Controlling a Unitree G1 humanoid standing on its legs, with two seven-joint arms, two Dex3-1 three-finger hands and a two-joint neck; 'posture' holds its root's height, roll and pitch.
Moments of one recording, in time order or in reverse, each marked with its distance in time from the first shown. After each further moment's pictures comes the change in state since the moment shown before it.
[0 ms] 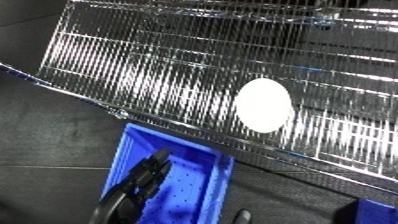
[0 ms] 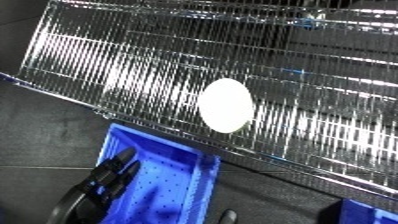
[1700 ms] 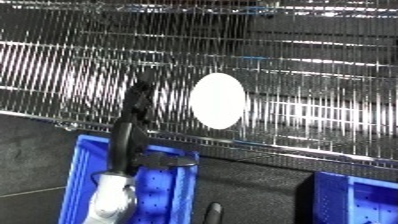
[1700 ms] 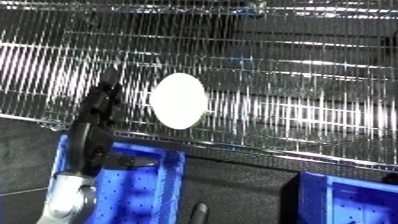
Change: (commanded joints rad) left arm -0.469 -0.156 -0.063 0.392 0.386 -0.087 0.469; right arm -0.070 0.060 0.093 -0.015 -0.027 0.061 0.051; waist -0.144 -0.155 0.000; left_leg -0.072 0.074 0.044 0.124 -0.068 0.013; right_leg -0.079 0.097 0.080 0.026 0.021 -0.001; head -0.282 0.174
